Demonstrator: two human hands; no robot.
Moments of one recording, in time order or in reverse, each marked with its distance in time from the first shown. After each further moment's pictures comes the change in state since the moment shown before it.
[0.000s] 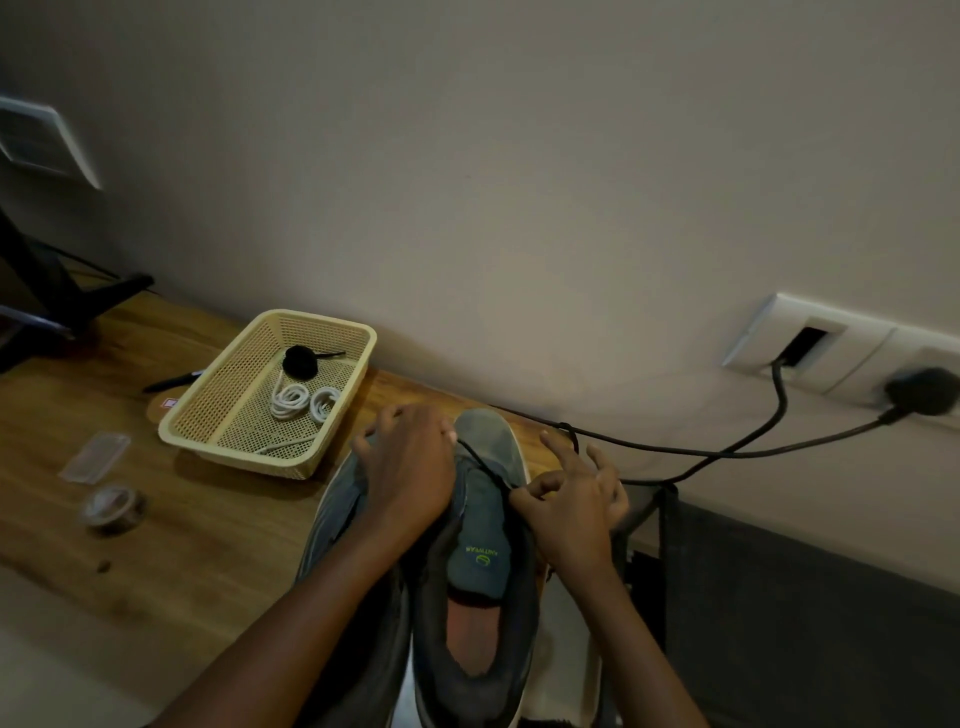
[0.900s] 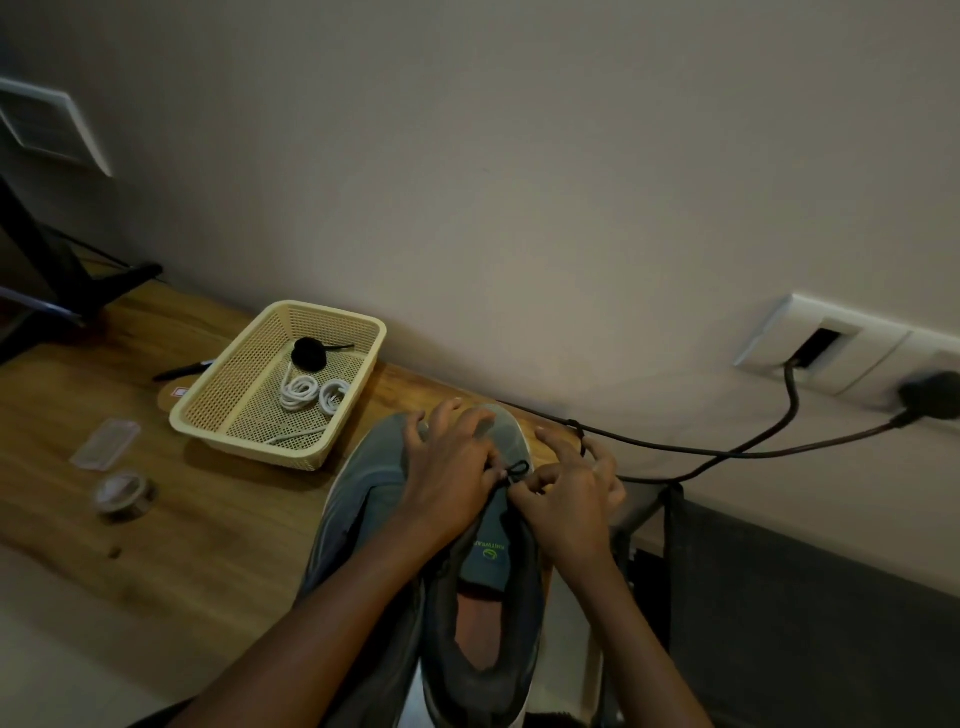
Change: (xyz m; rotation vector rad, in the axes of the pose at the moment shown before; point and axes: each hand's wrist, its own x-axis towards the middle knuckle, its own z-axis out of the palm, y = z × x) left_hand -0.005 0.004 0.018 0.188 -0.197 0.286; right_hand -0.003 -0.012 0.000 -0.158 -0.088 -0.102
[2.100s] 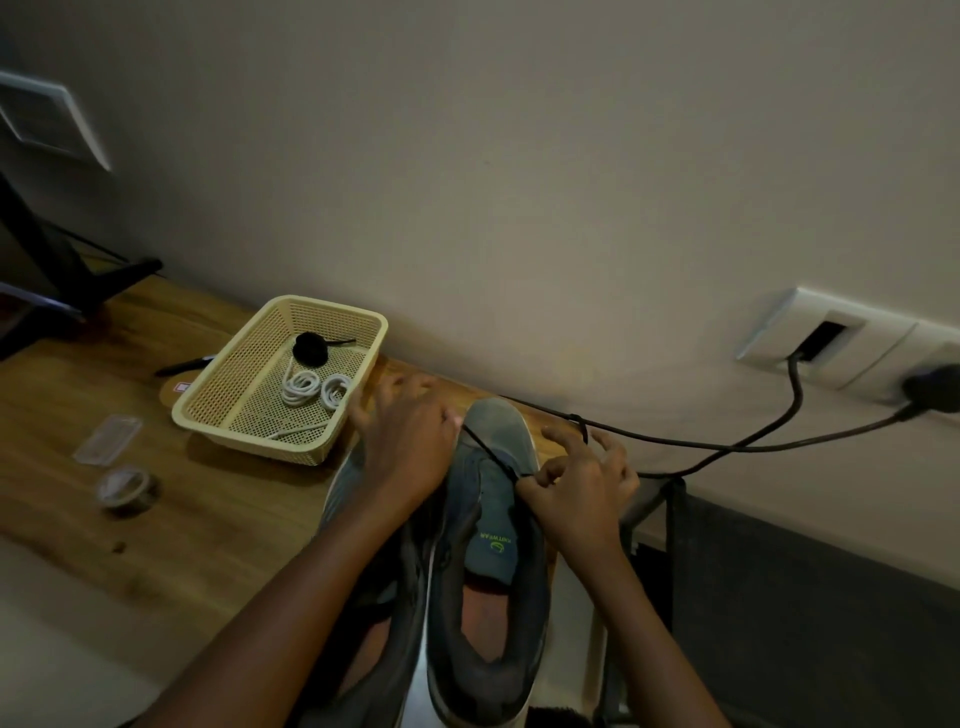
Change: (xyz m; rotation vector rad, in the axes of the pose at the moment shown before) left_hand 0.006 -0.026 -0.020 -0.060 0.162 -0.231; right_hand -0.001 -0.003 -0.007 0.001 0.053 -0.005
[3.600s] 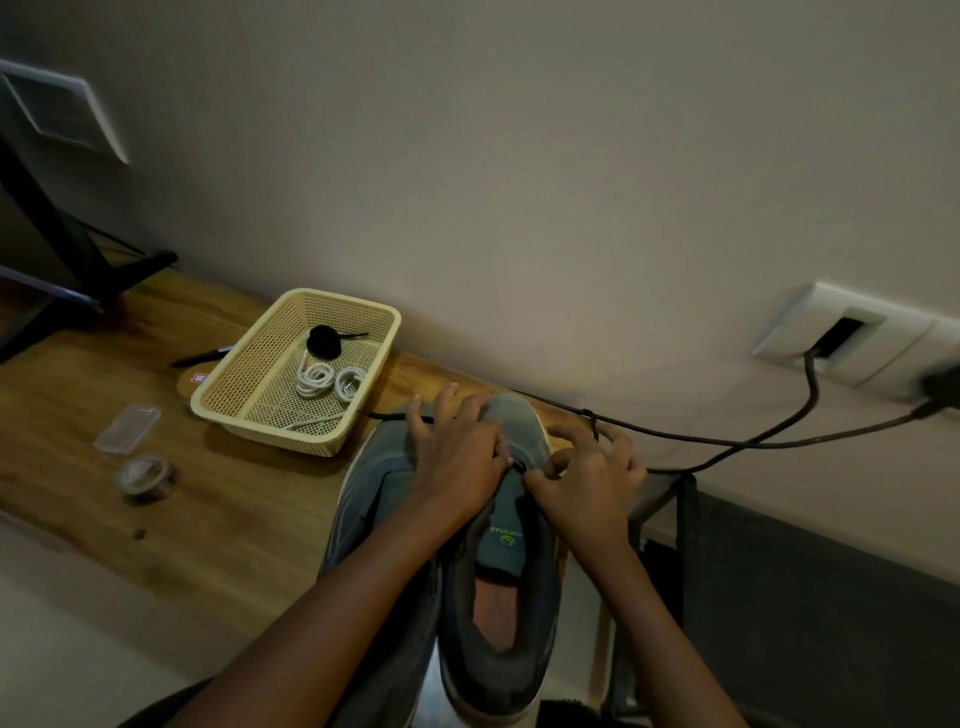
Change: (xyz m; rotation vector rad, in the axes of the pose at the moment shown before) left_hand -0.015 0.020 0.015 0.073 -0.185 0.143; right_hand 0.002 0.000 0.007 -0.135 0.008 -0.028
